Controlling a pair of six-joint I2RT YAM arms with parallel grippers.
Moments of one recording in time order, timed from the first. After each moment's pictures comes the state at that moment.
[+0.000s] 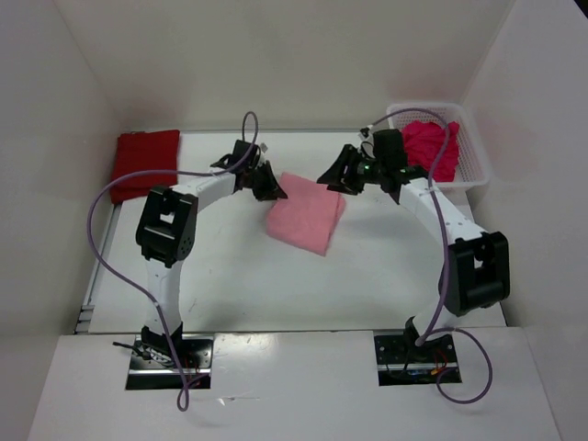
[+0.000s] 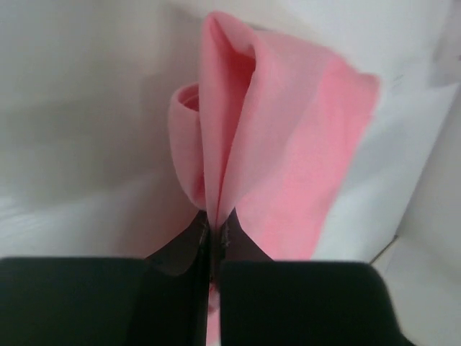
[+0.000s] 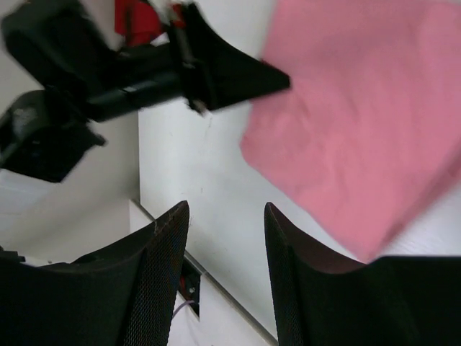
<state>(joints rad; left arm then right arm) -0.33 2.12 1.48 -0.25 0.44 -0.71 0.28 1.61 1.30 -0.31 -0.56 0.70</state>
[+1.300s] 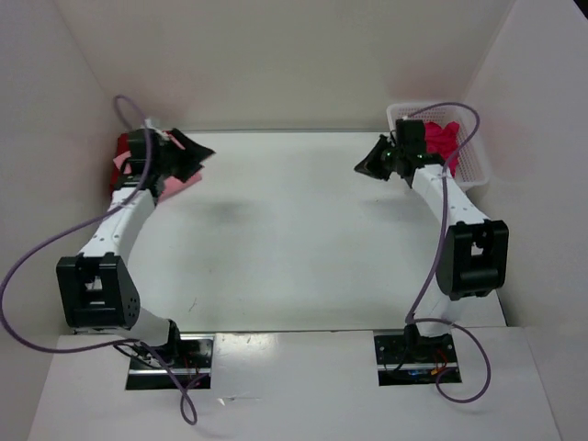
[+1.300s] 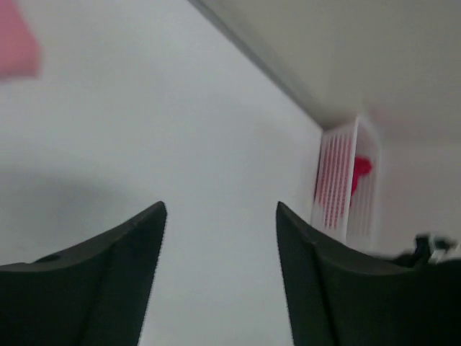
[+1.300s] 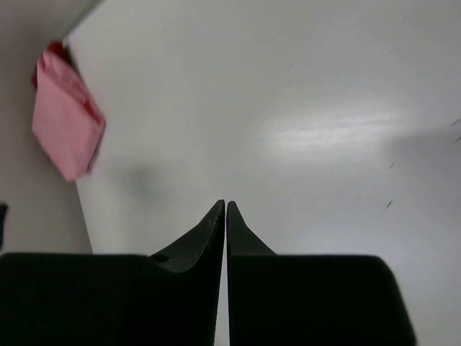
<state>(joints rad) 0.17 1.47 1.21 -0.16 0.33 -0.86 0.12 1.63 1.30 -0.39 -0.37 0.69</state>
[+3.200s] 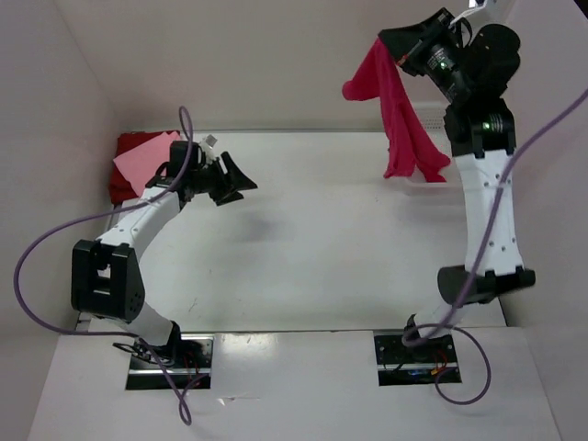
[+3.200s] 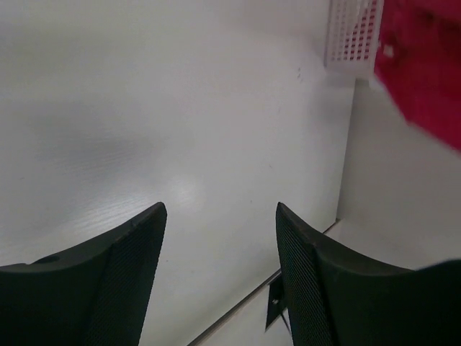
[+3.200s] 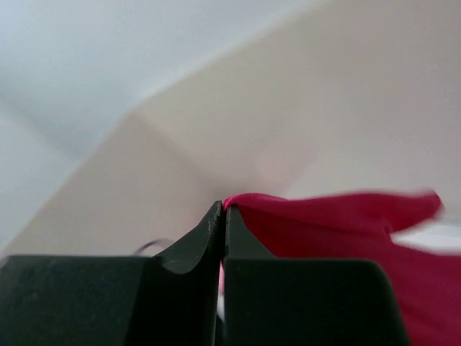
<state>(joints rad) -0.17 1.55 1.17 -0.30 0.55 -0.70 0.07 1.69 2.23 -0.44 -0.28 0.70</state>
